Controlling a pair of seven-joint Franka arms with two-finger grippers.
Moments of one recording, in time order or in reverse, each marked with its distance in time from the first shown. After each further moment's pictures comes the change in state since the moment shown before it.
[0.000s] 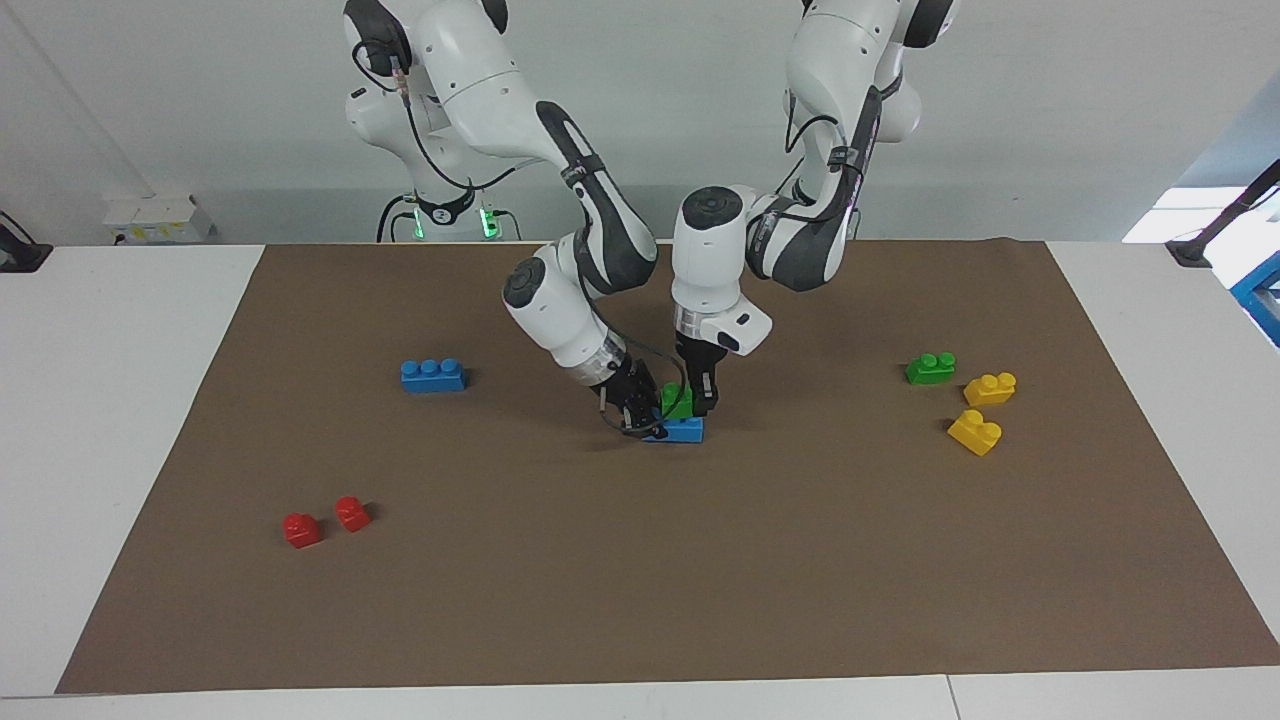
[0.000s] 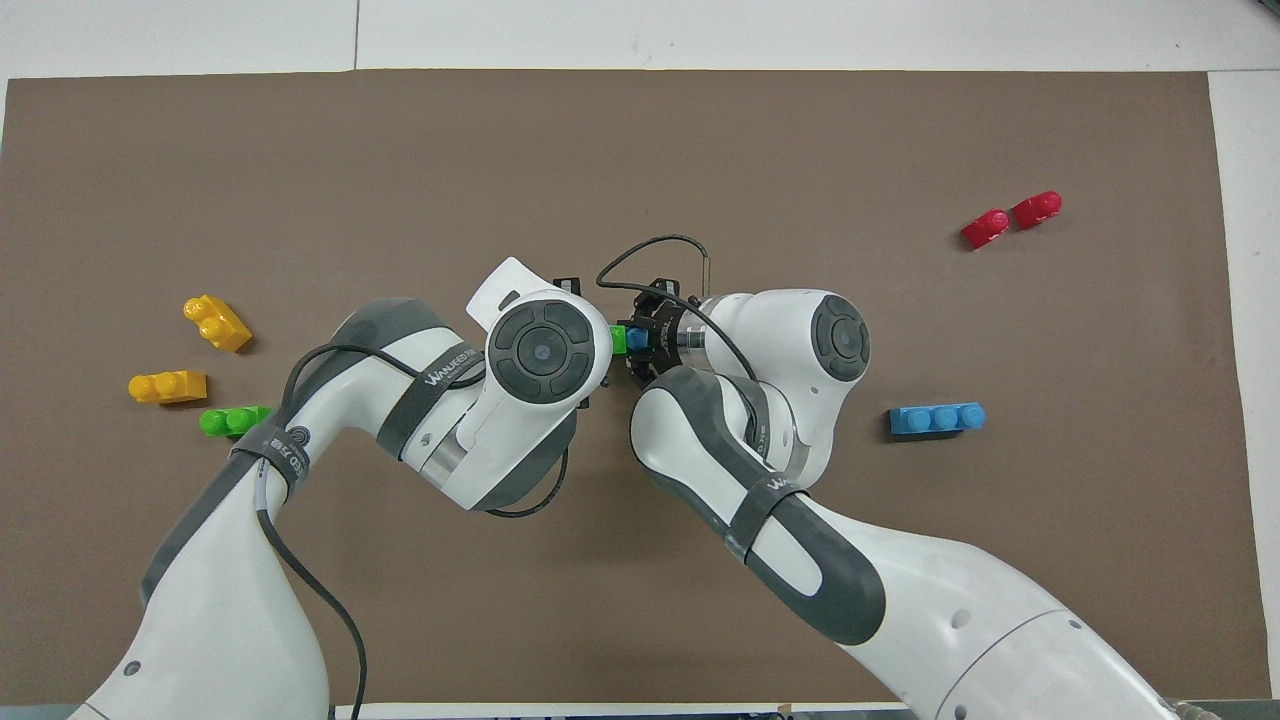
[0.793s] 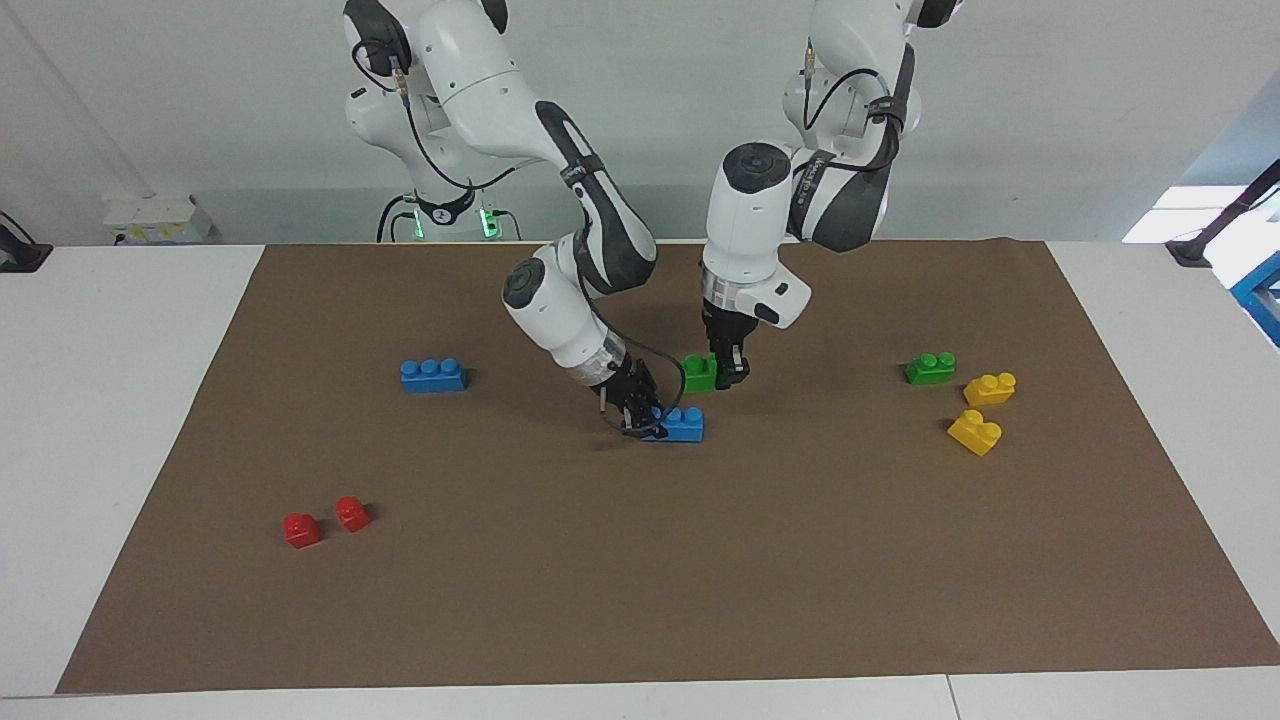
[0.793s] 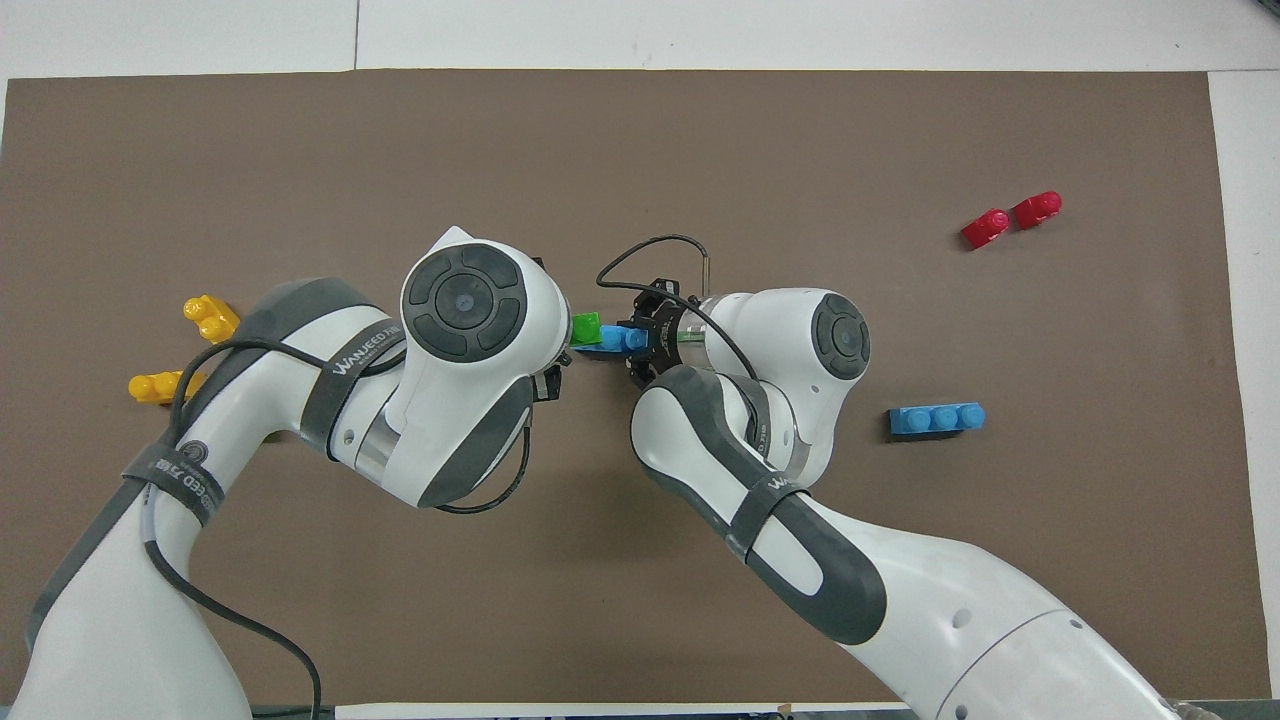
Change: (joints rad) left arm 0.044 -0.083 -0.003 0.045 -0.111 -0.146 0.079; right arm -0.001 0.000 0.000 0.001 -0.001 -0.008 0.000
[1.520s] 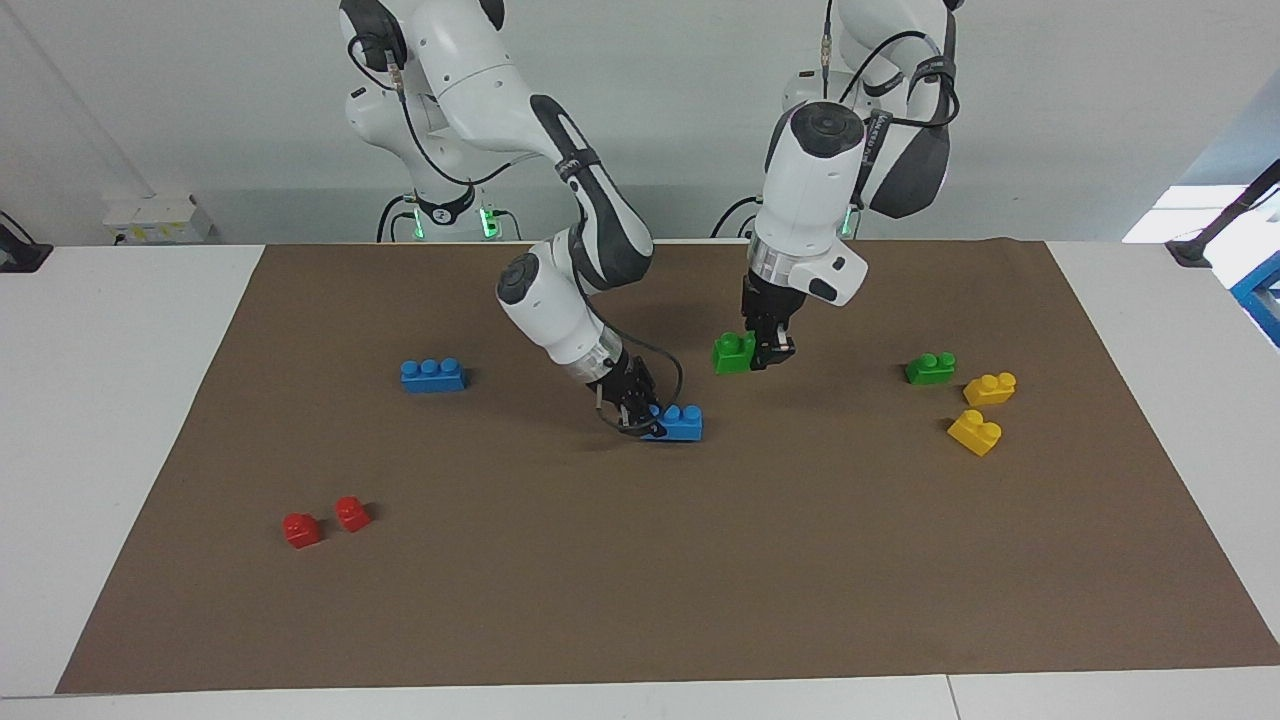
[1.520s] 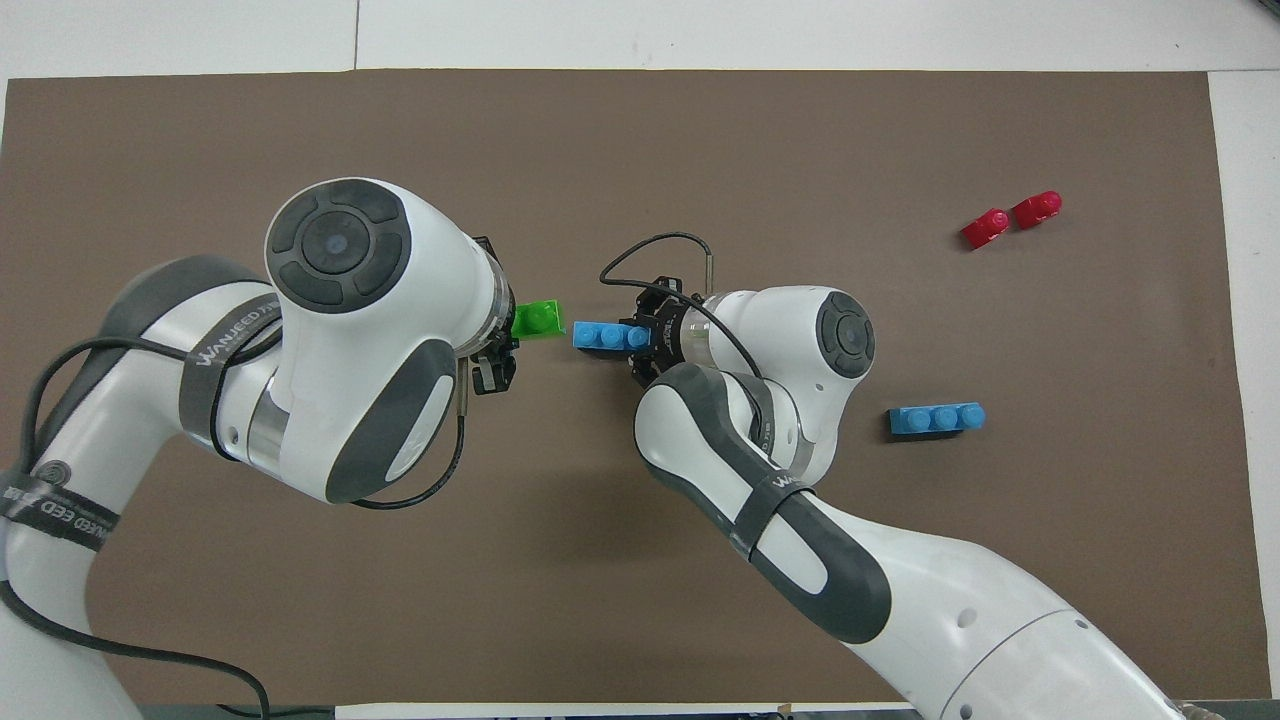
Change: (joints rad) left arm 0.062 -0.072 0.001 0.071 -0.084 -0.170 0.088; right arm -0.005 -0.002 0.000 -0.001 0.000 -0.002 0.000
